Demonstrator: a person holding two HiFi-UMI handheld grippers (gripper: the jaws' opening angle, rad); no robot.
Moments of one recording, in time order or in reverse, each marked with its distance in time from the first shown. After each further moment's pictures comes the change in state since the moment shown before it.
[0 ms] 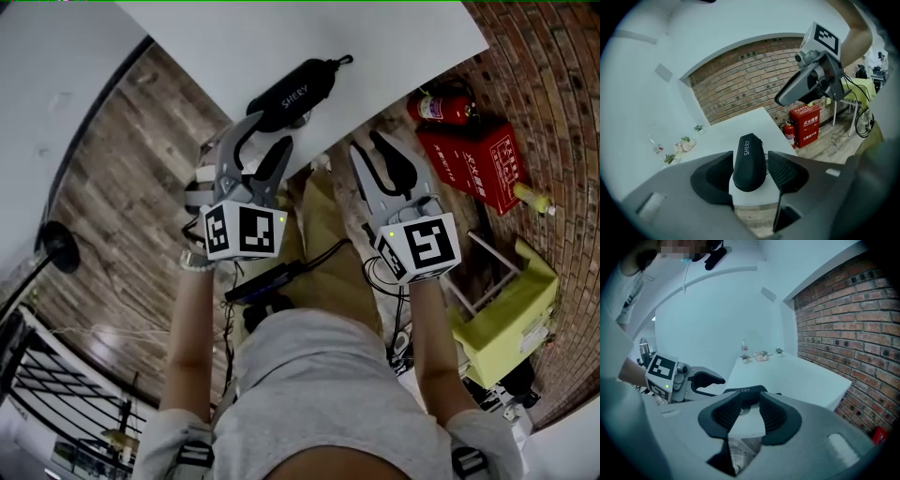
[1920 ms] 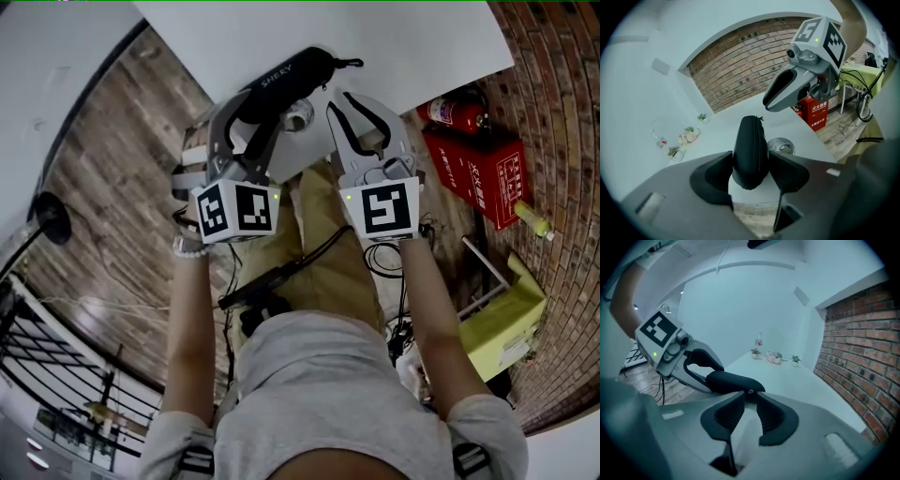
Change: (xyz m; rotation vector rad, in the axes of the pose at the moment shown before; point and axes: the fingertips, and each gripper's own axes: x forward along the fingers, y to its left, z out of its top) left arm 0.041 0.016 -0.033 0.035 0.168 0.076; right arm 0.086 -0.016 -0.011 -0.396 -0.008 0.081
